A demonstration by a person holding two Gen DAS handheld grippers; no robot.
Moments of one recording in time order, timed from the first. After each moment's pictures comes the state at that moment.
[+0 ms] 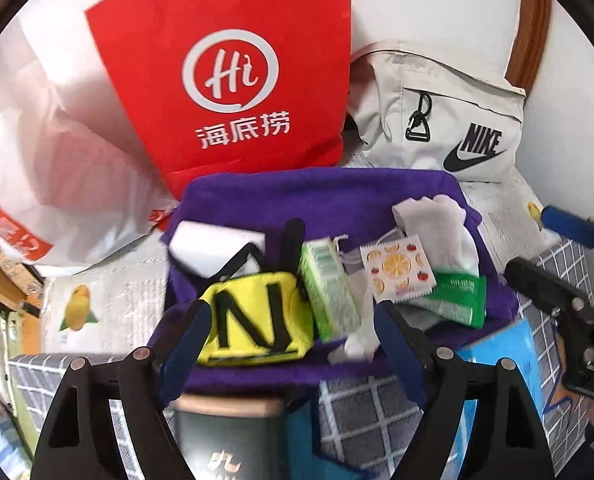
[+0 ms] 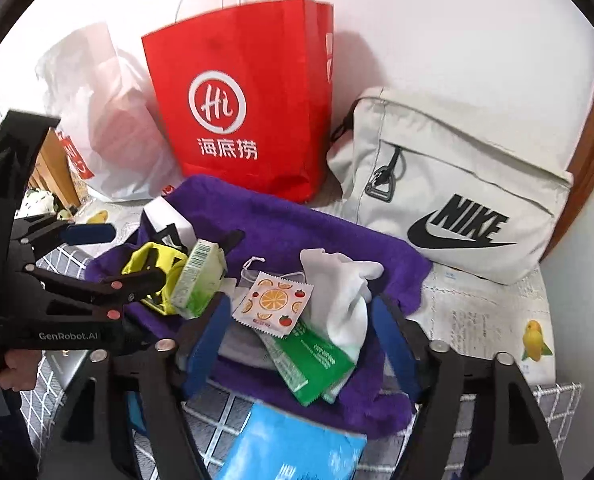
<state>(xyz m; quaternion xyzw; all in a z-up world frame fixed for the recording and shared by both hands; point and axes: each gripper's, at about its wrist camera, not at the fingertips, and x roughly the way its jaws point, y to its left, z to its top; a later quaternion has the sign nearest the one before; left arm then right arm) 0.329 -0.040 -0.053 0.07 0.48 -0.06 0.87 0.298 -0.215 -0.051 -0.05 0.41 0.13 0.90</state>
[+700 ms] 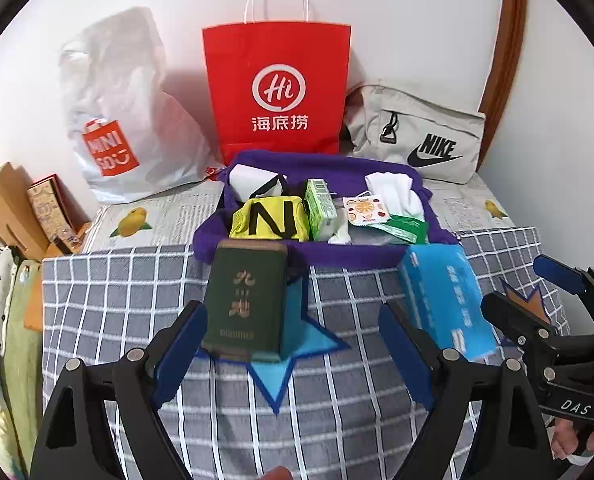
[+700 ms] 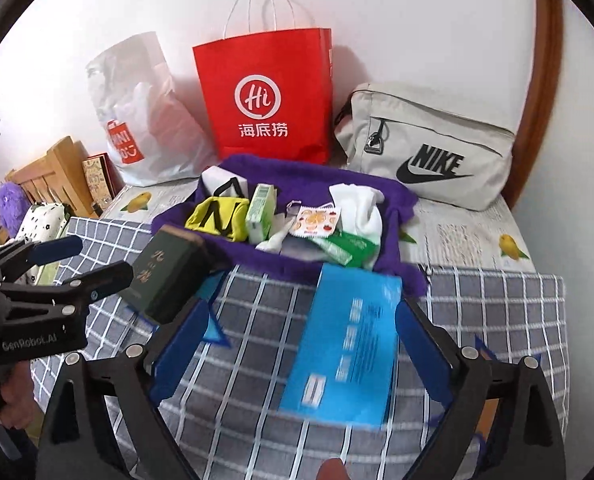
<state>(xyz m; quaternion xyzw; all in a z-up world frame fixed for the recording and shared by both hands) 0.147 -0.010 -0.008 0.01 0.43 -0.04 0.90 0.138 -0.196 -0.028 -0.01 0.40 0.09 0.91</state>
